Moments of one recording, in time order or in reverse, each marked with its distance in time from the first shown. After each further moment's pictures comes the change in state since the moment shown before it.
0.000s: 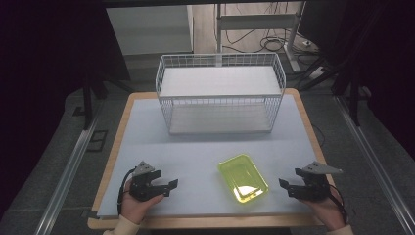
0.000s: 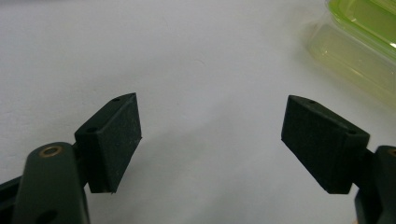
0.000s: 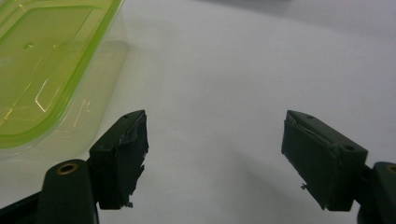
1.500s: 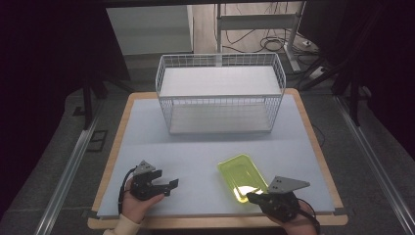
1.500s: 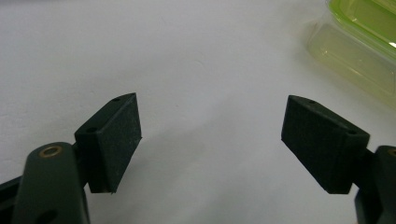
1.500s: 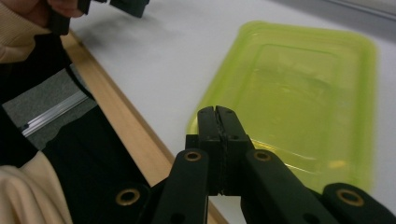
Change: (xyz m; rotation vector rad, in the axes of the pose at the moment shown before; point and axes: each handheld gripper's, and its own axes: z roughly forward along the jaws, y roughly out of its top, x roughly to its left) left arm 0.000 0.001 0.002 0.005 -0.005 0.000; right arm 0.118 0.026 -0.012 0.002 0.340 -0.163
